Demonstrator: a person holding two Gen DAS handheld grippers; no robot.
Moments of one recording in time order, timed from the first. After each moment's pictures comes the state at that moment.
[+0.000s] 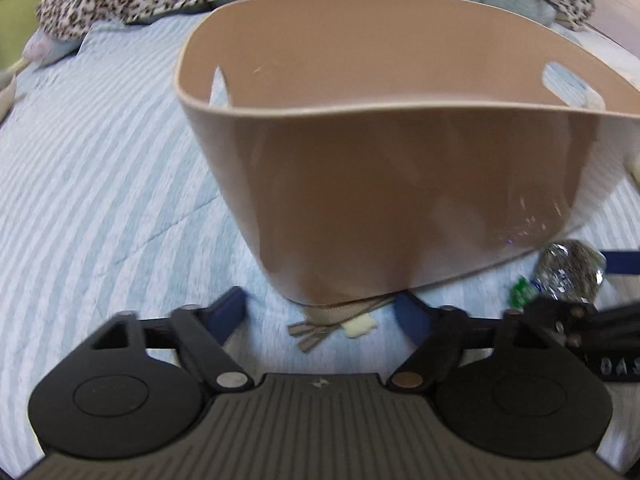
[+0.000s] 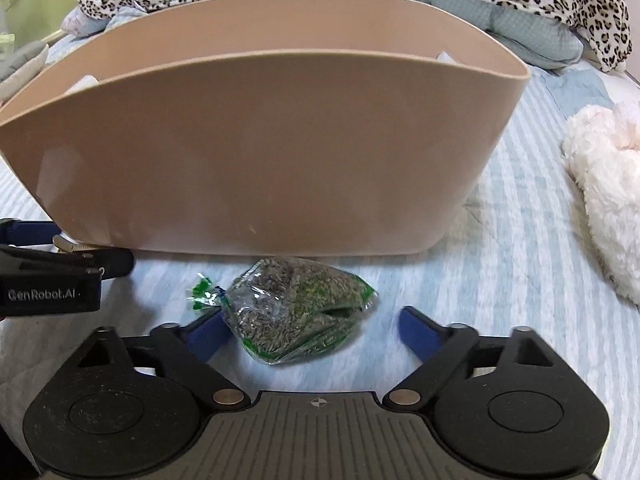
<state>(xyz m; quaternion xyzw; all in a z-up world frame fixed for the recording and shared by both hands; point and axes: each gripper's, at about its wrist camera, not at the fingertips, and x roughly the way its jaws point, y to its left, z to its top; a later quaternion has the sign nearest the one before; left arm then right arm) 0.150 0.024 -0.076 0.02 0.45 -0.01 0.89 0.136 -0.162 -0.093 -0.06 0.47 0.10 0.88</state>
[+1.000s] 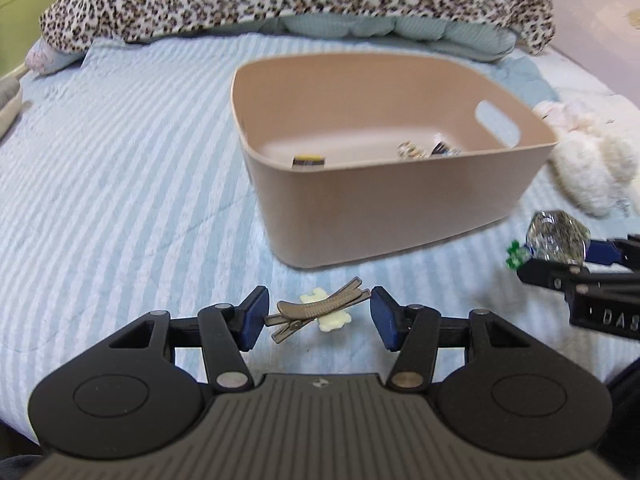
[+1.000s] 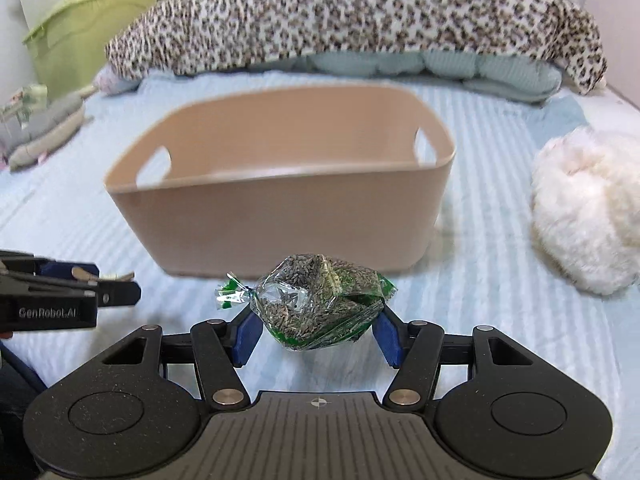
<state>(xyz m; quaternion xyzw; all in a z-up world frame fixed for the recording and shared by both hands) 0.086 0.035 -0.007 0.00 0.43 -0.05 0.90 0.085 -0.188 -0.010 -0.01 0.39 0.12 0.91</state>
